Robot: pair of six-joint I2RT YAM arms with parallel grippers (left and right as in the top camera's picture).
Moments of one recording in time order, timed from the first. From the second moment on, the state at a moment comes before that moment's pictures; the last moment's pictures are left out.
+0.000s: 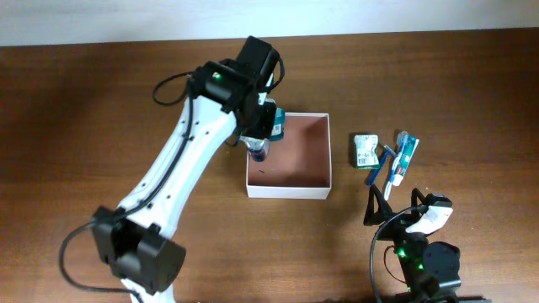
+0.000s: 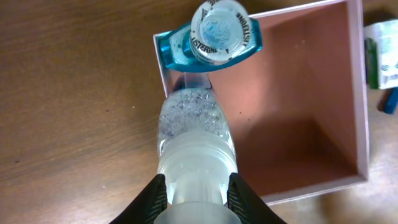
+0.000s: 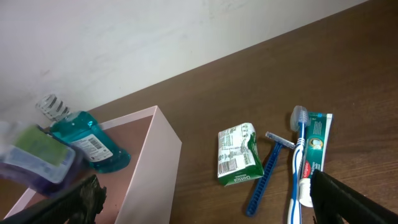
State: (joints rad) left arm -0.51 1.94 1.98 -1.31 -0.04 -0.25; right arm 0.12 0.02 0.08 -0.25 0.04 0.42
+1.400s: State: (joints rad) left arm -0.51 2.06 2.01 -1.30 -0.08 -0.26; right arm 0.12 0.02 0.08 -0.25 0.04 0.42
